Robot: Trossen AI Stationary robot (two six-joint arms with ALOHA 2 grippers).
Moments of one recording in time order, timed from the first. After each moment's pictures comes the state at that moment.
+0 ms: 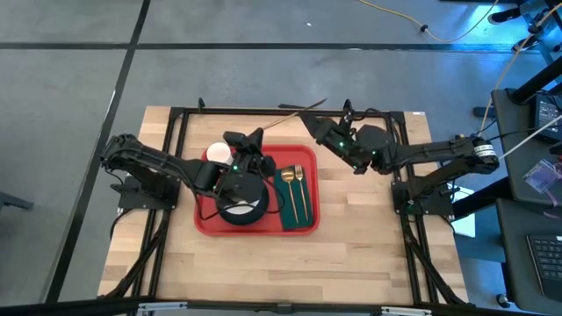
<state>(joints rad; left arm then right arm) -0.29 1.56 1.47 -0.40 -1.53 0.67 0.05 1.37 1.15 0.40 0.71 1.04</state>
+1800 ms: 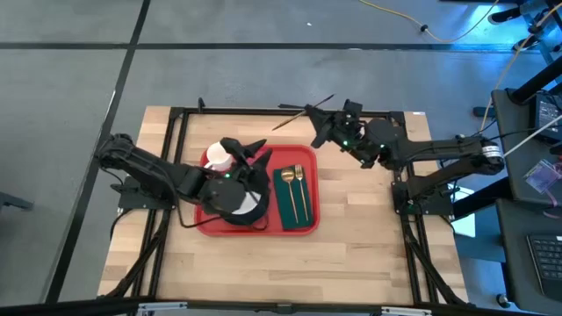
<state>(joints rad) -0.38 1.51 1.47 -0.31 -1.35 0.56 0.01 1.31 1.15 0.35 0.67 0.47</state>
